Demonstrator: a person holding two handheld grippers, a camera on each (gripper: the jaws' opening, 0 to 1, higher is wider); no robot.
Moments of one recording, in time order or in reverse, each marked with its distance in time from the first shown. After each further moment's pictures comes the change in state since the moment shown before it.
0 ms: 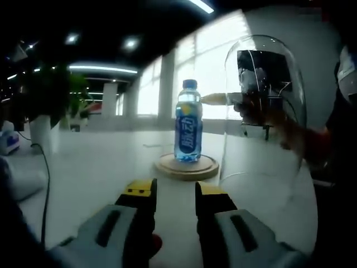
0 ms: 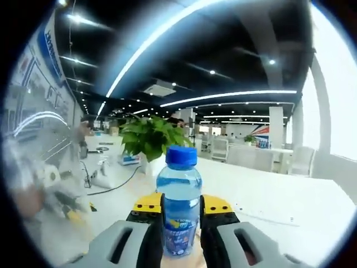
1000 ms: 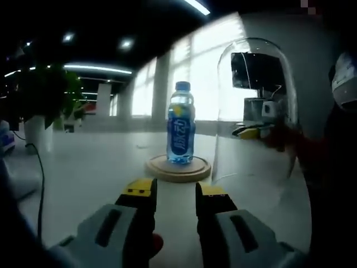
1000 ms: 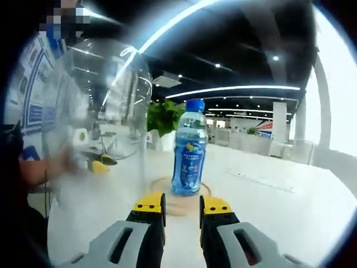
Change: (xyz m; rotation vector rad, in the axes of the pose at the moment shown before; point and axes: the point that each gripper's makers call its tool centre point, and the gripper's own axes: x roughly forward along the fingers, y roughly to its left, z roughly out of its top) left arm 0.000 -0.010 0.002 -0.006 -0.010 -0.055; right arm -0.105 0.024 -0.091 -0.009 0.069 0.038
